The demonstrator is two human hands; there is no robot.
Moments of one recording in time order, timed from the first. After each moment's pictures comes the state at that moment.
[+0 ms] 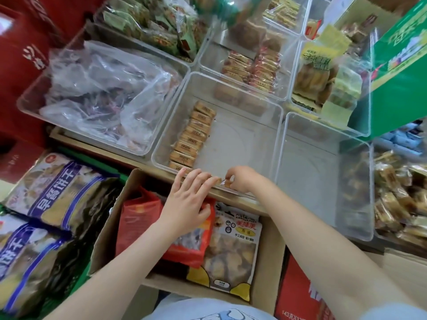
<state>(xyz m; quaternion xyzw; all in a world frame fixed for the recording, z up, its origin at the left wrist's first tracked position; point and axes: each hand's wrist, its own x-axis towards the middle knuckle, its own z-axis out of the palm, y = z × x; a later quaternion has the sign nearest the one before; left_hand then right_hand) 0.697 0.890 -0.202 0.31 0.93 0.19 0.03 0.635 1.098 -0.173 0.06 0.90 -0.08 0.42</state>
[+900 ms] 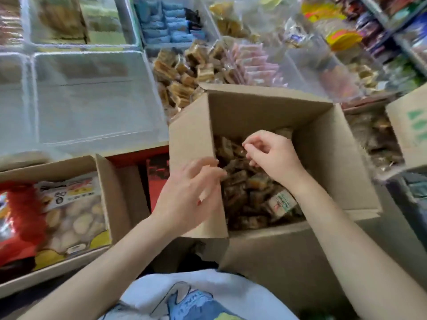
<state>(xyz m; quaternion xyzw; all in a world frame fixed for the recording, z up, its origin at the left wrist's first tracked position) 1.026 1.210 -0.056 0.55 0.73 0.39 0.13 1.139 1.416 -0.010 0.35 0.86 -0.36 -0.09</state>
